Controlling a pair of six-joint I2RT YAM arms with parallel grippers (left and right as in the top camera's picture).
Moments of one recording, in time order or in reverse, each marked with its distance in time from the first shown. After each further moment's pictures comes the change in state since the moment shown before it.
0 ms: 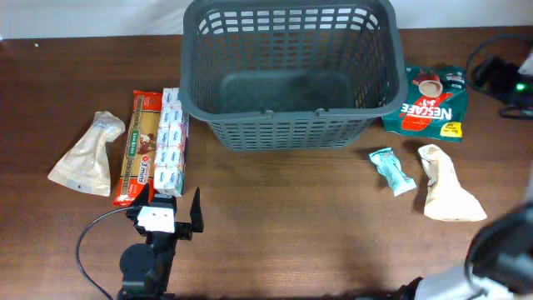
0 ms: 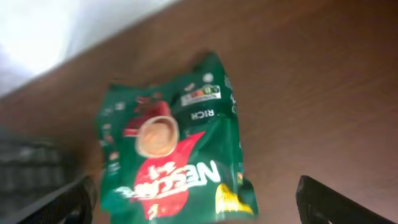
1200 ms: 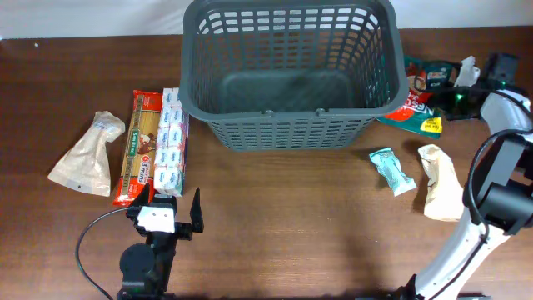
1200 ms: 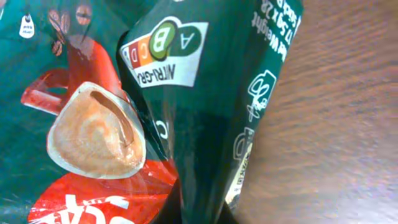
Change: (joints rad) left arm 0.000 0.000 0.000 0.000 0.000 0.000; right arm 0.082 0.366 0.019 0.147 -0.131 -0.018
